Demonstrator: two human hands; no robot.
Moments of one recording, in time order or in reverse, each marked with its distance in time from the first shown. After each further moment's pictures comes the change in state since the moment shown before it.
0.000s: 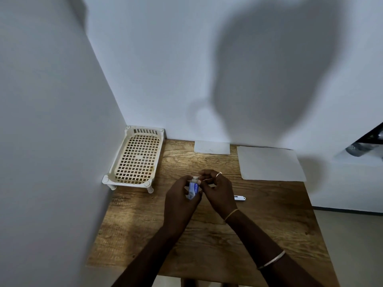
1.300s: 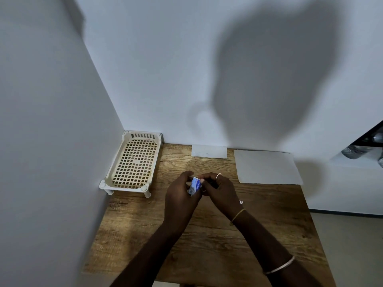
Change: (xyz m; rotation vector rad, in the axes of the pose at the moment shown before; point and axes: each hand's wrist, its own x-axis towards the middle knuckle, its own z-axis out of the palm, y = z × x) left_hand 0.014 0.029 0.003 0.065 0.030 -0.032; right_hand 0.007 -0.010 -0.026 0.105 -0.127 0.099
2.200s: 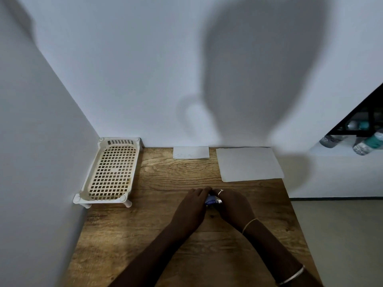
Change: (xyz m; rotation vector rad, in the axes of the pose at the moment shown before) left_hand 0.000 -0.012 0.086 0.405 -0.546 0.338; right_hand -0.020 0.051 -0.081 -0.994 -0.071 -0.152
